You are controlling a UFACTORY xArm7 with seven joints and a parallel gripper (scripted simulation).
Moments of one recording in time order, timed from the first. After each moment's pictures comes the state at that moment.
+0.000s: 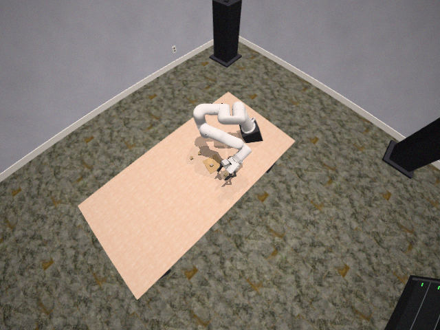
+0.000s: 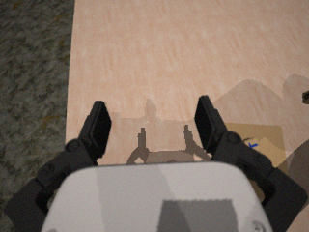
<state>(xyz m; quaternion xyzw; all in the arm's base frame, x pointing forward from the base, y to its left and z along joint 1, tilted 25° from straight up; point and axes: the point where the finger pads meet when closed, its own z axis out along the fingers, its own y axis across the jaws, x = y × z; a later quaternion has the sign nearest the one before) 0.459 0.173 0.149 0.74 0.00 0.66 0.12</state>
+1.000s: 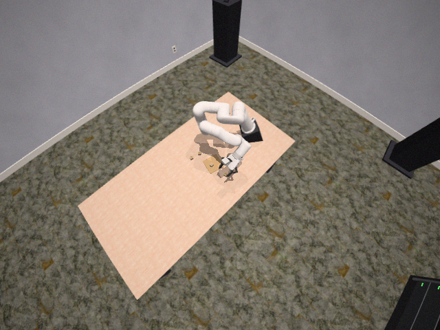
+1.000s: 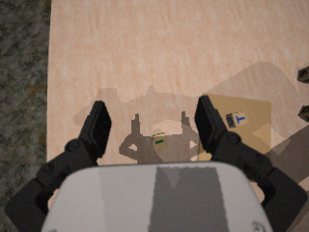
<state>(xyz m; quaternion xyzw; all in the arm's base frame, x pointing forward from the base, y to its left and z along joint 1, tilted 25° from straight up) 0.430 0.152 0.120 0.79 0.02 0.59 0.13</state>
